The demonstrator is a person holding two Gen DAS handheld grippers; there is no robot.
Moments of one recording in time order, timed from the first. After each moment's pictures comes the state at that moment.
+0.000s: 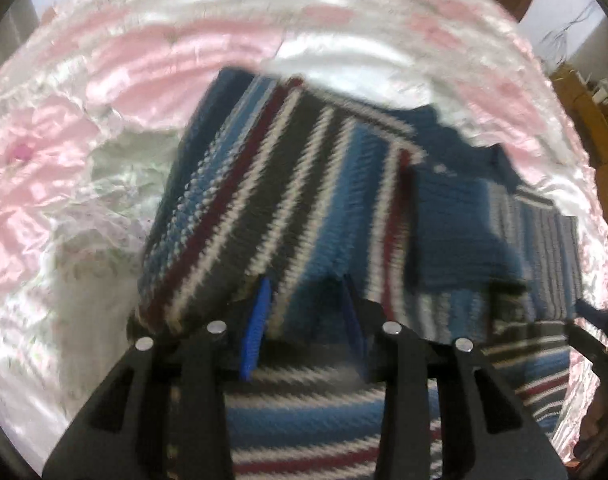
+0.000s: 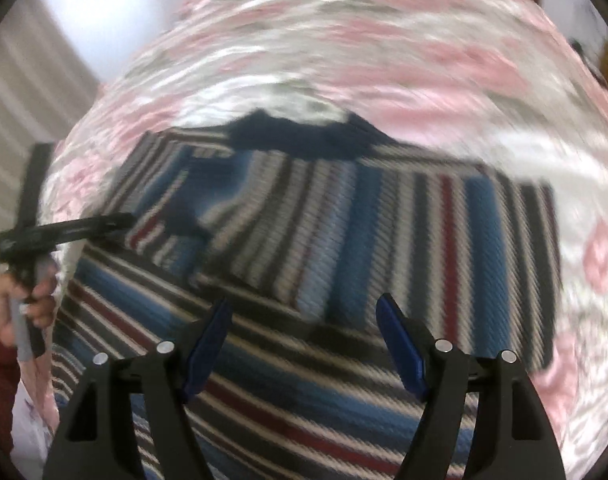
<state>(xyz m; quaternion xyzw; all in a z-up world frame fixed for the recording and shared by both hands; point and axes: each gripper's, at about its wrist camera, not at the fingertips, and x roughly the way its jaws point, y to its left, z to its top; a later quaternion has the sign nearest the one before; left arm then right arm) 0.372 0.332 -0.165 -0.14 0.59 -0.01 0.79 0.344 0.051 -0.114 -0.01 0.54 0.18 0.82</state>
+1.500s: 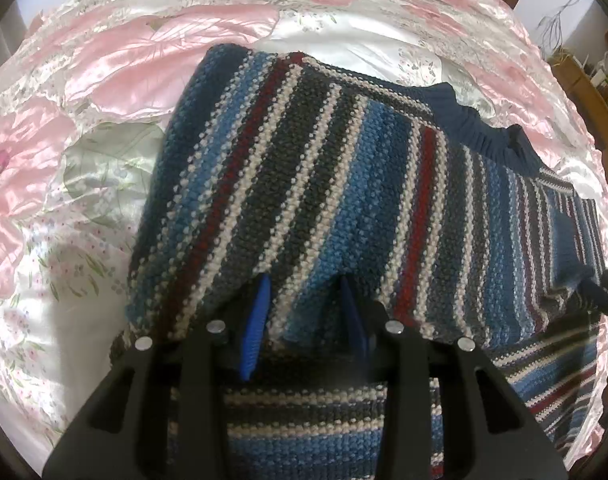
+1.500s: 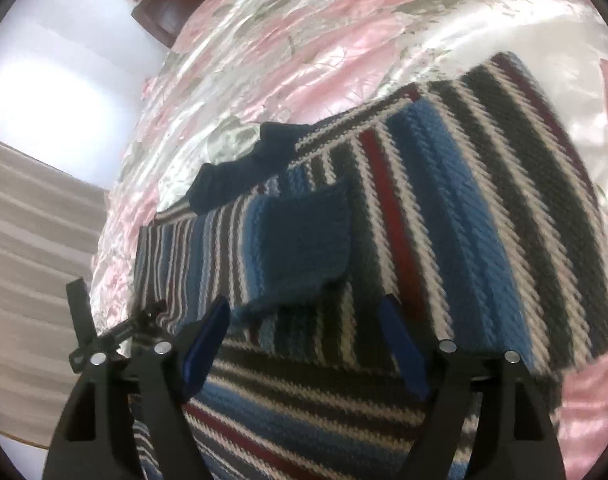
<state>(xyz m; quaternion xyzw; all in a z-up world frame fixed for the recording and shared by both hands) 0.366 0.327 -0.188 -0.11 0.58 -0.01 0.81 0.370 -0.049 -0.172 0.26 0.54 0.17 0.79</state>
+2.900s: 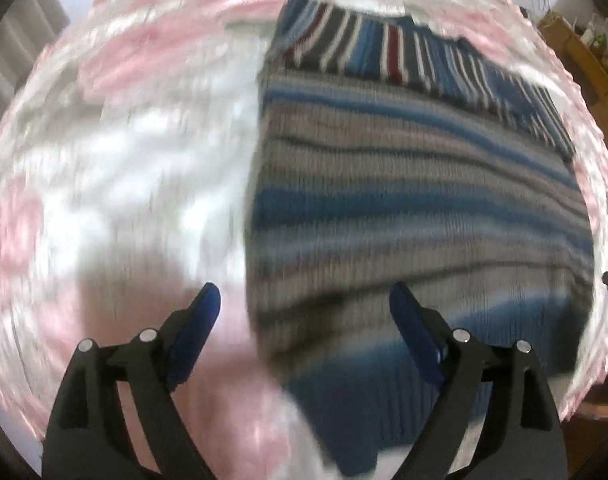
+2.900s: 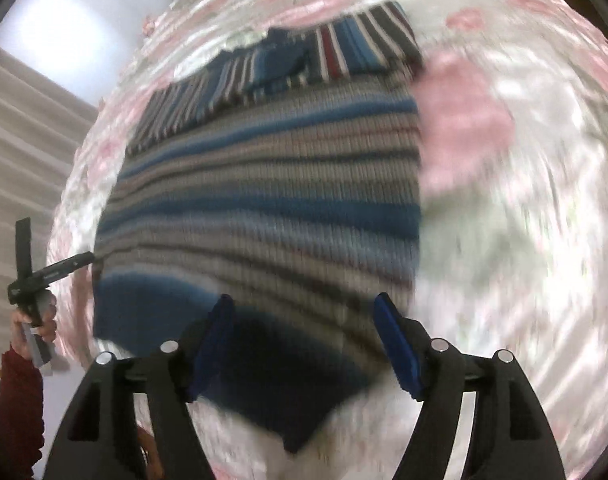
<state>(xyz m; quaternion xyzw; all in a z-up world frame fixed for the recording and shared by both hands) 0.132 0.347 -0.124 -0.07 0.62 -0.01 0.78 0.094 -0.080 -0.126 0.14 0.59 0.13 0.78</state>
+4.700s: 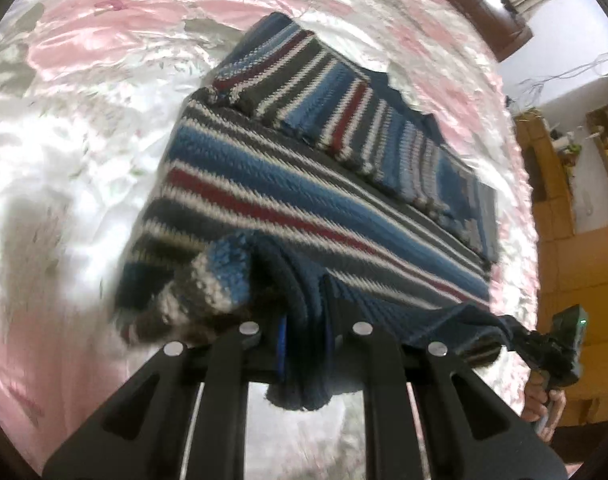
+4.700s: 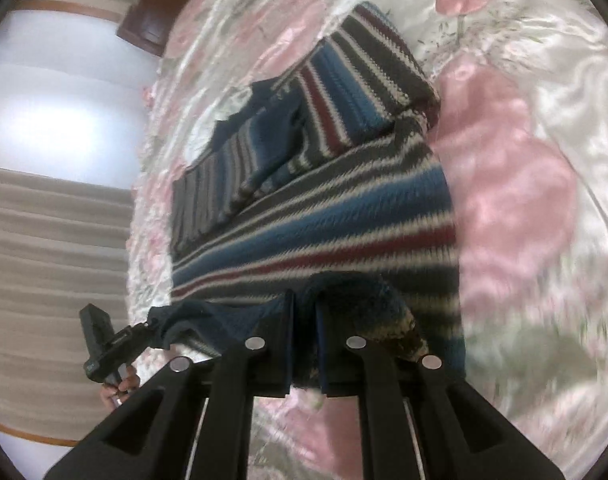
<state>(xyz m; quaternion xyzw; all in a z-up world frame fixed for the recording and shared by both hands) 0.206 0.348 -0.119 -0.28 0.58 -0.05 0.77 0.226 -0.120 -0.137 0.33 0.58 0.16 0.73</state>
